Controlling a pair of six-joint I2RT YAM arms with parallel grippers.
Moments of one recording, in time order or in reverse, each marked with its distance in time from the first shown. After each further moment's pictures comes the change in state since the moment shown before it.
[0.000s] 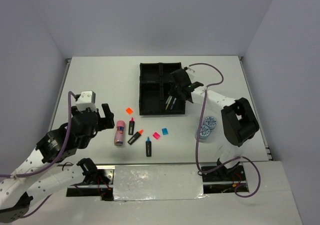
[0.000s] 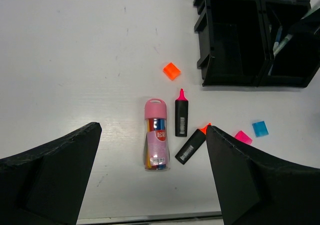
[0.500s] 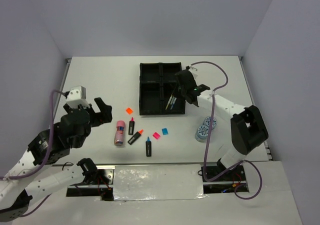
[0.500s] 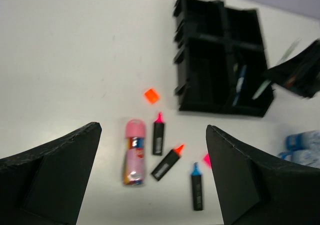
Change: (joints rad) left arm -0.021 0.024 0.127 0.051 -0.044 -0.048; right arm 0.003 -0.138 -0.084 0.014 -0.011 -0.124
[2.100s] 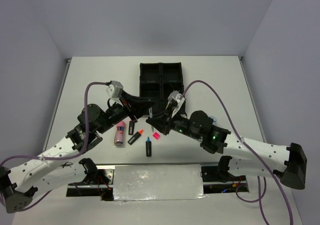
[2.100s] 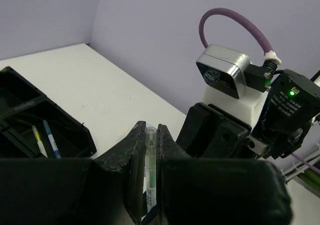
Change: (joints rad) left arm -0.001 0.157 -0.323 1.109 0.849 0.206; right arm 0.566 -0.663 -0.470 0.595 -0.242 -0.432
